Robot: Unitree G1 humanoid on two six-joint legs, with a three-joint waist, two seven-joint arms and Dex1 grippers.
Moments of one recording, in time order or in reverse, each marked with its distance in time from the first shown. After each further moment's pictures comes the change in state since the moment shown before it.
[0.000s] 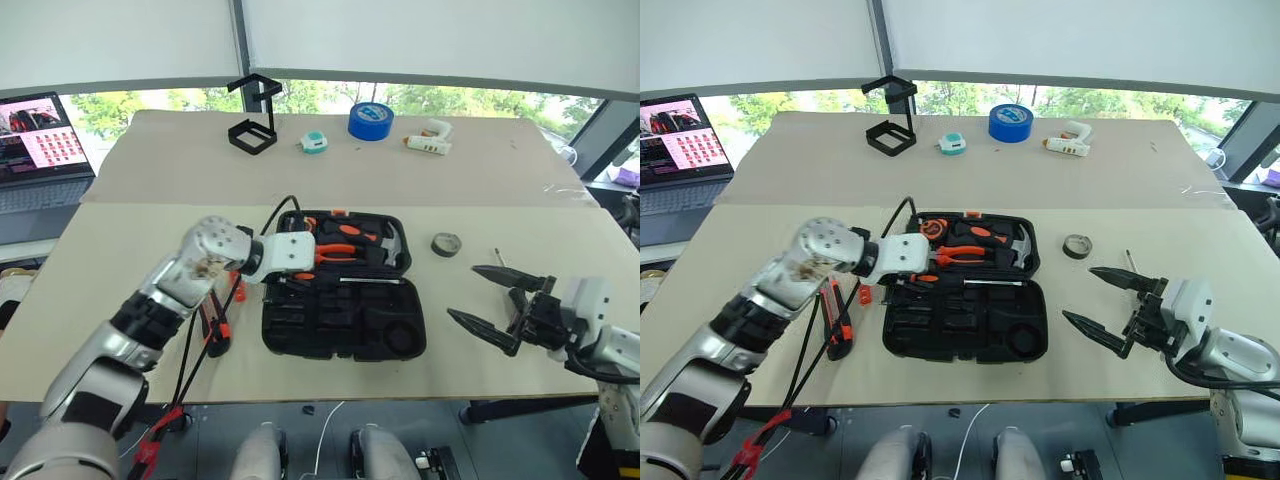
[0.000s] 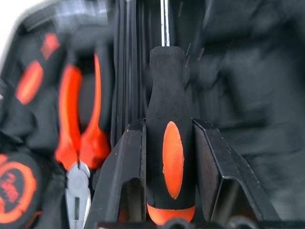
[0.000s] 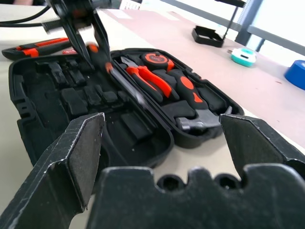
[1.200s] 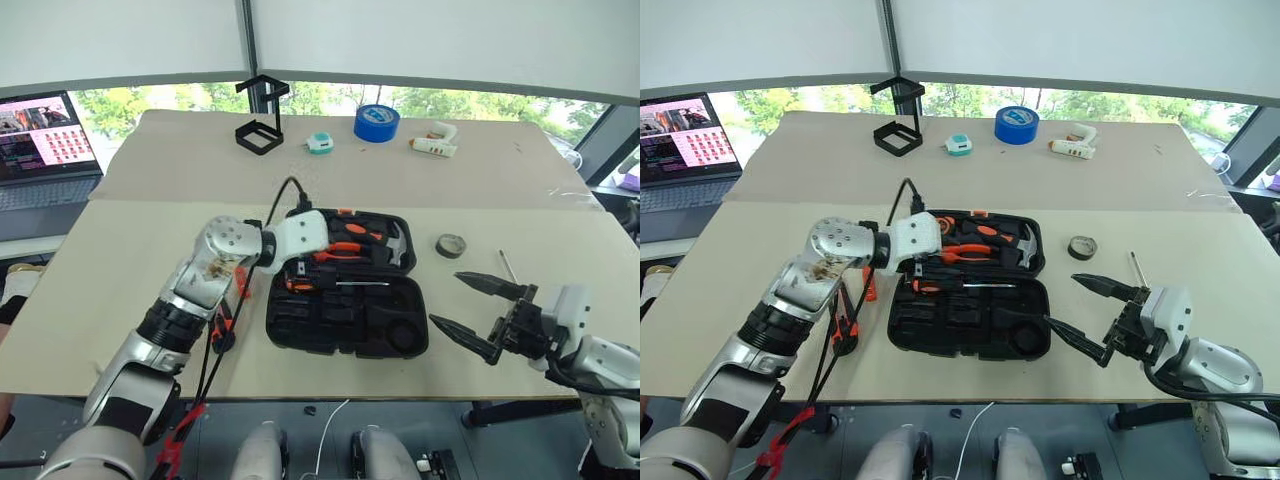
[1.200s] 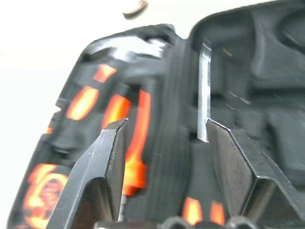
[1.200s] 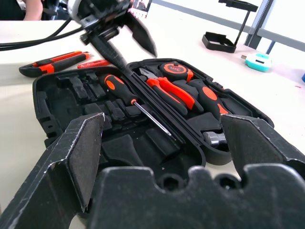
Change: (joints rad) left arm 0.109 -0.144 0.237 -0.067 -0.051 -0.018 0.100; right arm 0.040 0.049 0.053 -0.134 0.011 0.082 -0.092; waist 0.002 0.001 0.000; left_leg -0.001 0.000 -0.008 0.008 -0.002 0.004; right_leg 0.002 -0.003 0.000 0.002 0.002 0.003
